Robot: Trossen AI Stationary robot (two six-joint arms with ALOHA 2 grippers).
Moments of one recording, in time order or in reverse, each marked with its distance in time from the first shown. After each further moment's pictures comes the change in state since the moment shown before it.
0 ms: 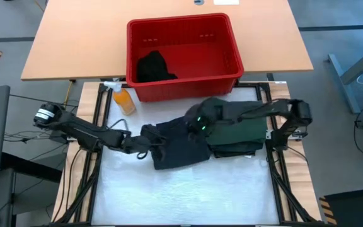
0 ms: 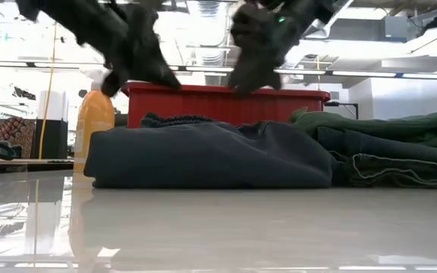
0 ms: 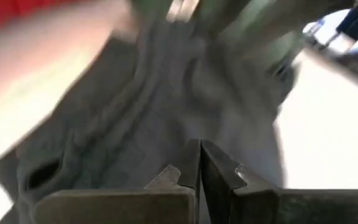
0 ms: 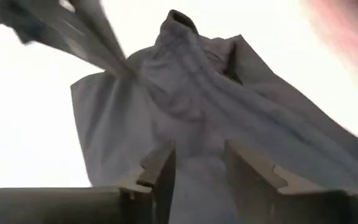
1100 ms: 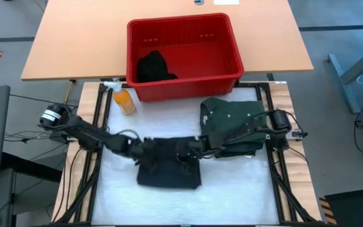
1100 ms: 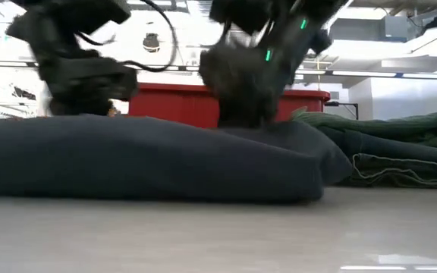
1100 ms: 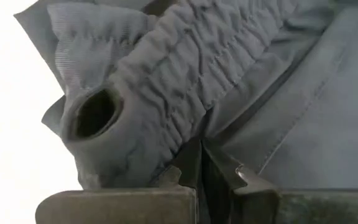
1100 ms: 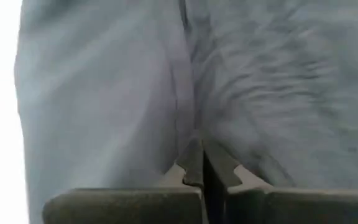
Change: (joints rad) left arm -0.072 0.096 0.000 -0.443 0.364 -0.261; right arm 0.232 0.266 -0.001 0.178 0.021 0.190
